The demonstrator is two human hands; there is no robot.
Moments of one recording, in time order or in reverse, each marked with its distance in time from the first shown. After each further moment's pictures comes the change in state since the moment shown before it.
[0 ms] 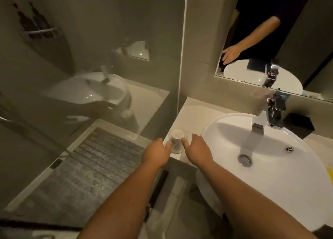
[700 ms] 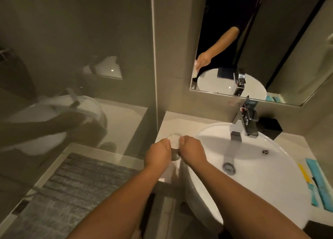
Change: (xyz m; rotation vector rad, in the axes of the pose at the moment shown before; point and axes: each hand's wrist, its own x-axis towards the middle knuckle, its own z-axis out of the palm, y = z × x) left_hand 0.042 0.074 -0.019 0.008 0.016 0.271; right_hand 0.045 -0.018 -0.054 -0.128 0.039 0.154
